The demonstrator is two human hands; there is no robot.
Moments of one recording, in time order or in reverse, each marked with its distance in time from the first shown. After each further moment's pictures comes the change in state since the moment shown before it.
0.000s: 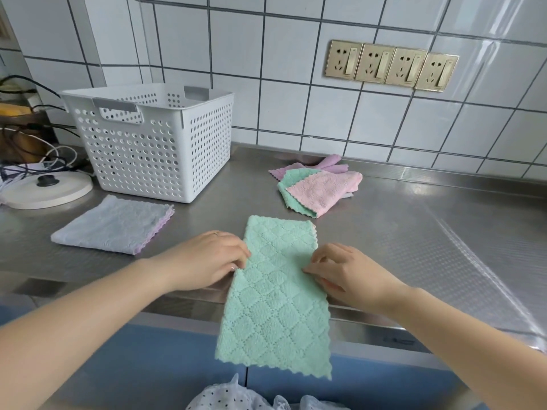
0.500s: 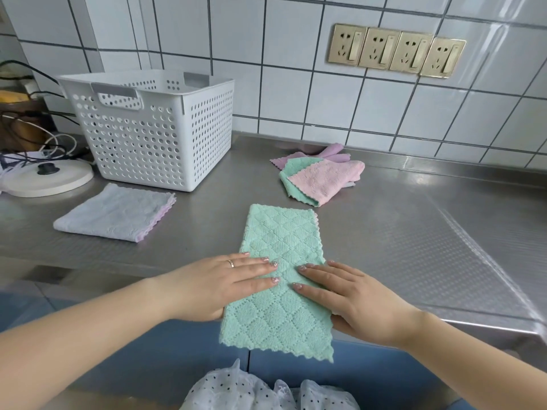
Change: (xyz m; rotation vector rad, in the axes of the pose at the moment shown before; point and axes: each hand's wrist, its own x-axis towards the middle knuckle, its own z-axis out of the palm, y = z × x) left_hand -0.023 0.041 0.015 0.322 -0.017 0.348; right_hand -0.035 -0.026 0.021 -0.152 0.028 -0.224
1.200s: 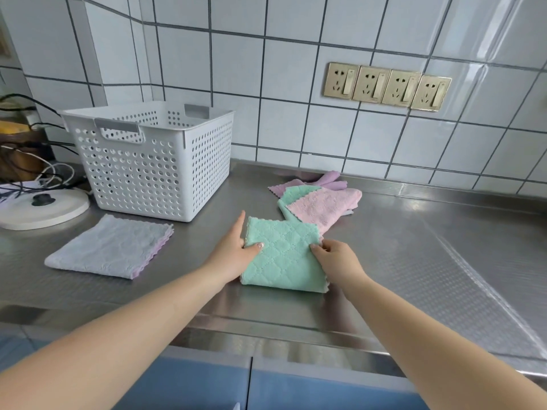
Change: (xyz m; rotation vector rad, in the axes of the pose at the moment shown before) left_hand 0.072 -0.062 0.017 -1.335 0.463 -1.096; right_hand 0.098 0.067 0.016 0.870 0.254 1.179
